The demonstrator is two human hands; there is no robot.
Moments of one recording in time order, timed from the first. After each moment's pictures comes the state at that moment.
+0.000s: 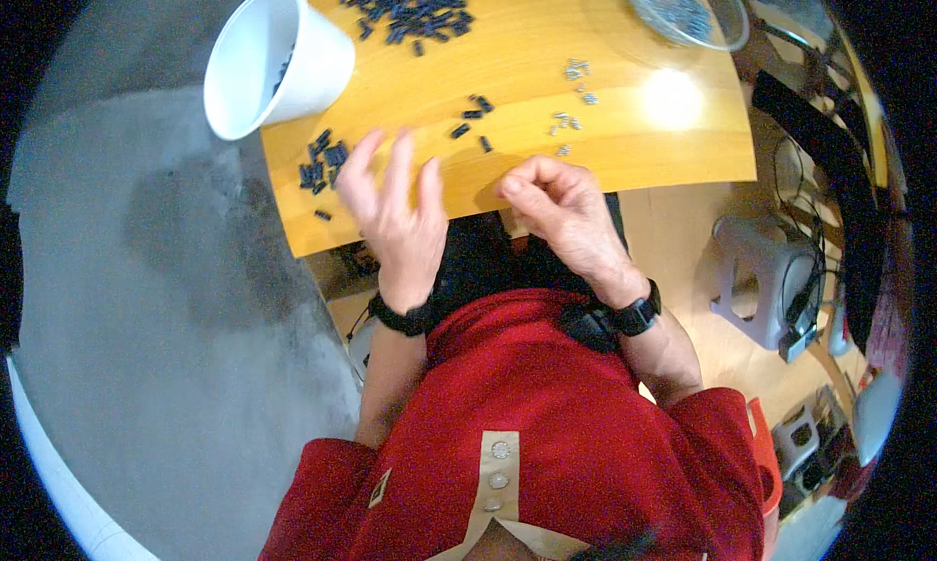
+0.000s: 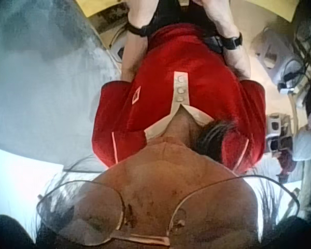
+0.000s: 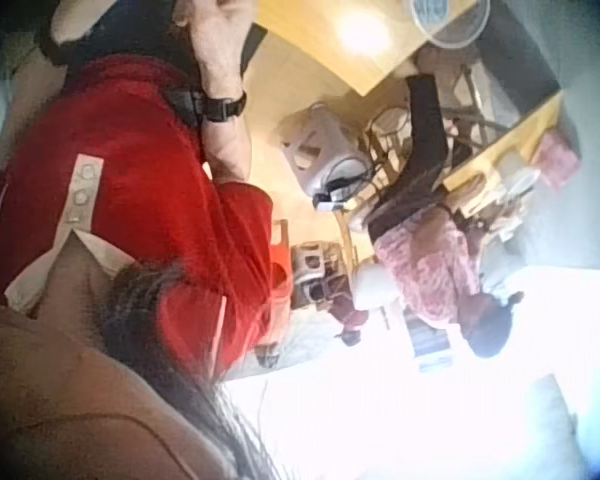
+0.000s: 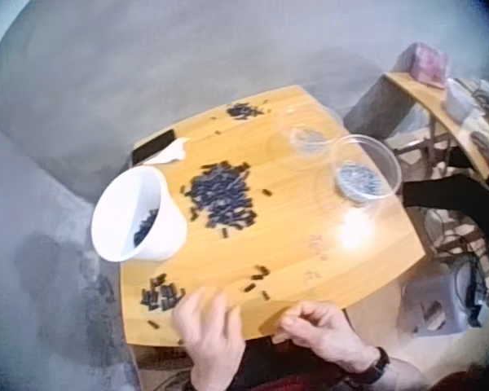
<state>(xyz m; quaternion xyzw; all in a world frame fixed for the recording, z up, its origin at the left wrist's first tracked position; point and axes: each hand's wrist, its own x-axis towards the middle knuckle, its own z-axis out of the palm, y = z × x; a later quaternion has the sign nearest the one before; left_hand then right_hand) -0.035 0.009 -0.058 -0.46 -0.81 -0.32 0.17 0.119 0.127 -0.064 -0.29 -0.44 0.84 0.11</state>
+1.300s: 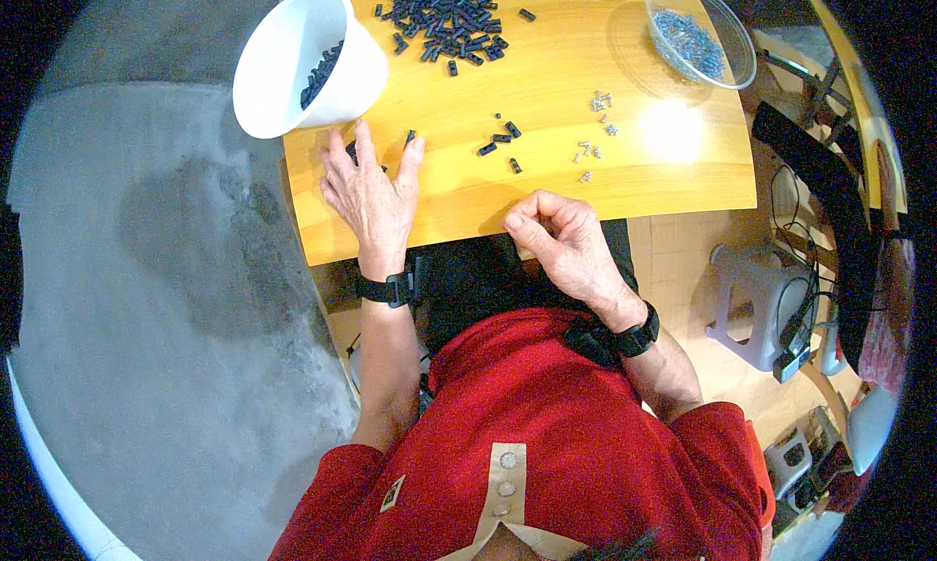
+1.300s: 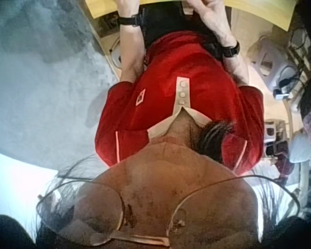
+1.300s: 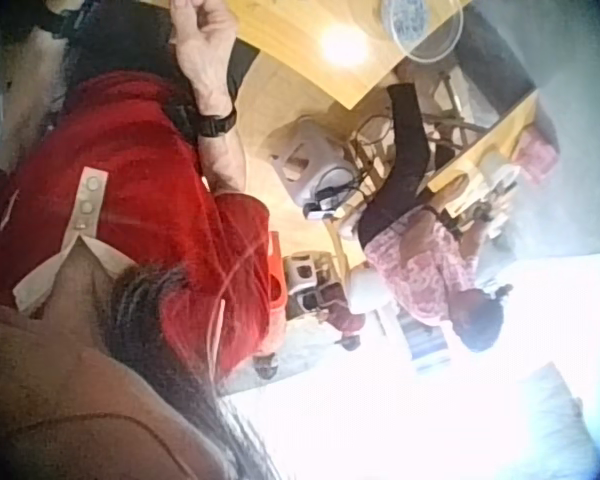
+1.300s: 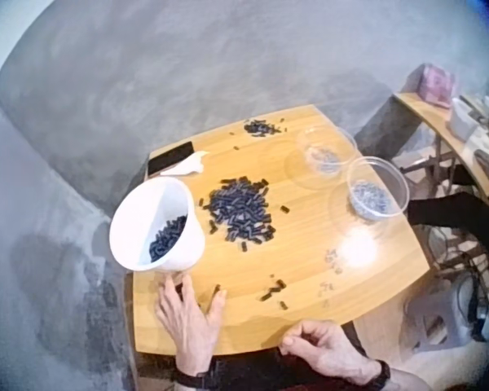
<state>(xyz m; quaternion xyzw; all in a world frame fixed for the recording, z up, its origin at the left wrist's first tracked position) -0.100 -0.001 -0.080 -0.32 -0.93 -0.11 0.11 0.106 0.110 -0.063 -0.27 -0.55 0.78 0.10</state>
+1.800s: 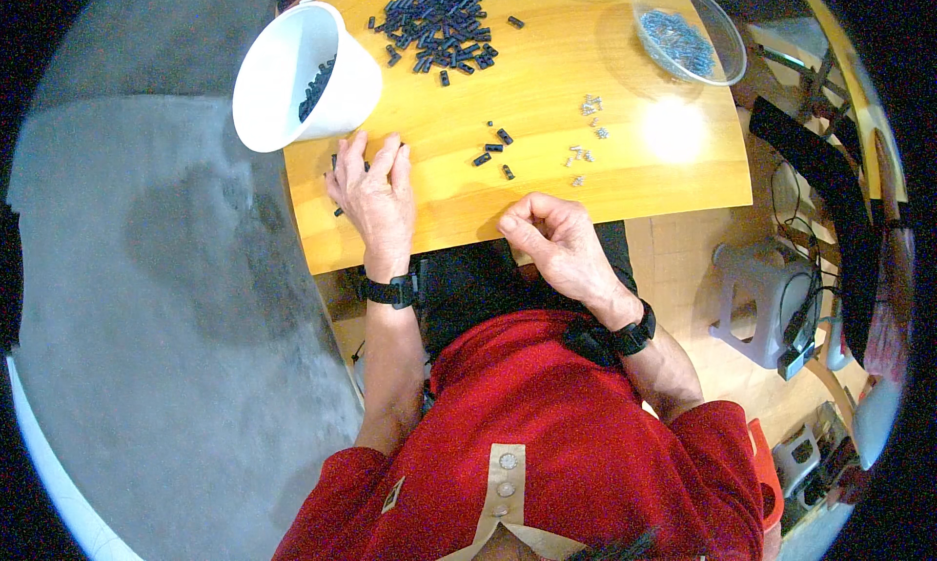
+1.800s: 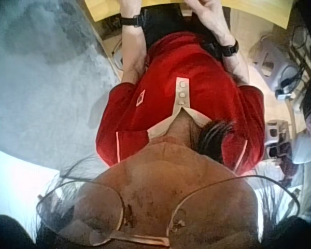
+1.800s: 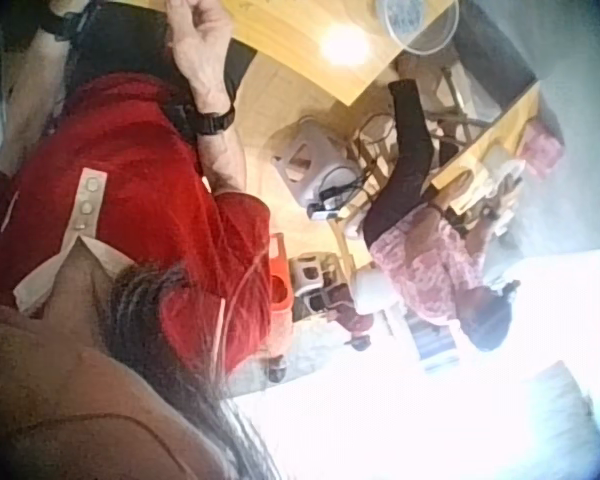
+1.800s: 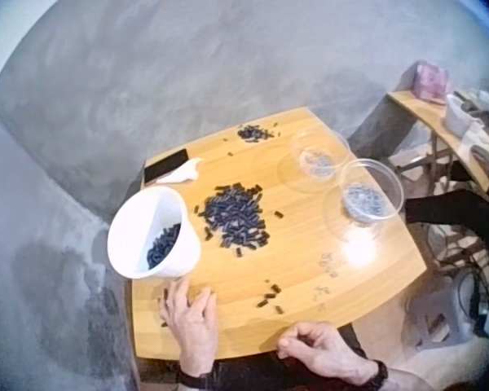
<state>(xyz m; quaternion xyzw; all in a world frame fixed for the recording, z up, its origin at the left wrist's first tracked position) -0.103 0.004 -0.092 -0.40 -0.88 -0.19 0.17 0.105 0.112 -0.068 -0.28 -0.54 0.78 0.11</state>
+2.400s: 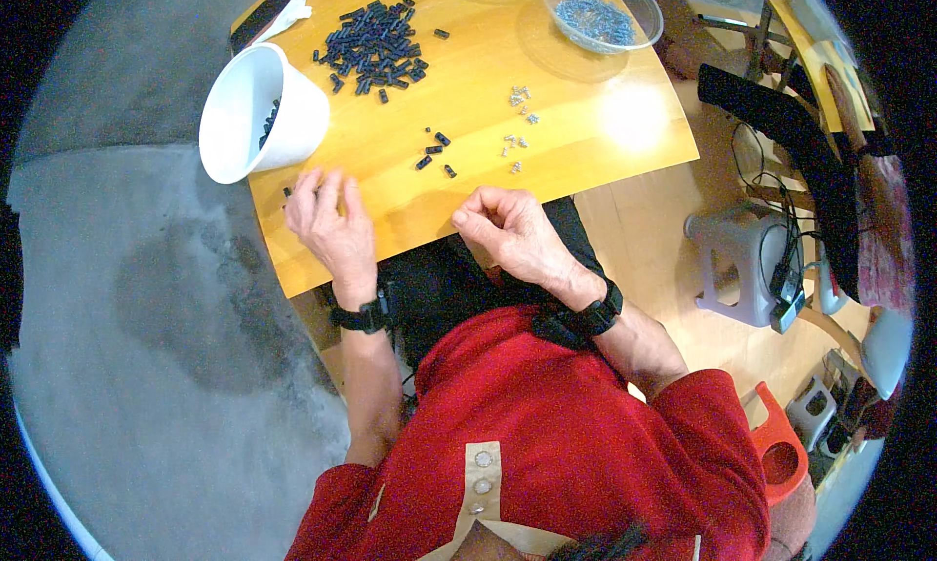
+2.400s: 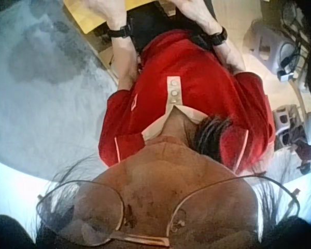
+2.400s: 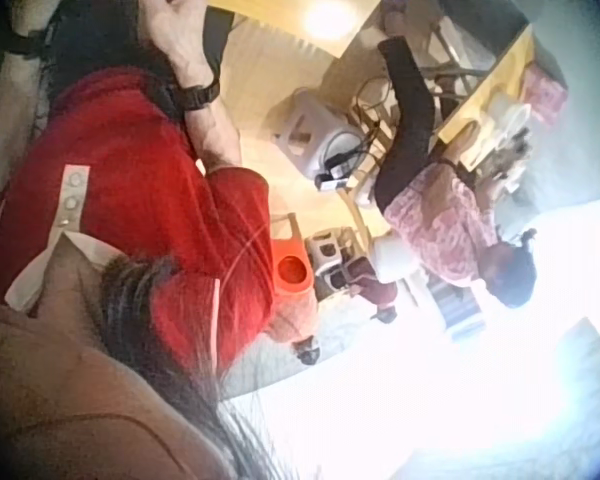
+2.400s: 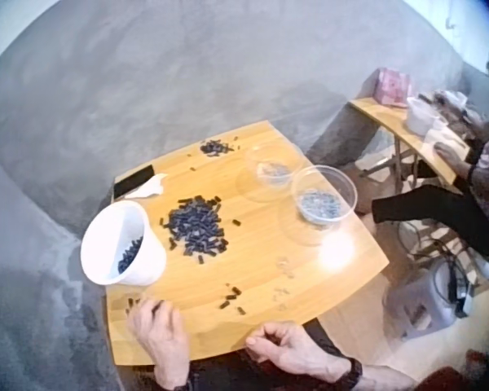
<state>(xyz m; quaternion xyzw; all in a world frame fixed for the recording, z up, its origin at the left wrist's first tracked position) -0.087 -0.001 -0.074 -0.41 -0.84 -0.26 0.23 0.114 0.109 -0.070 -0.28 -0.55 0.77 0.13</state>
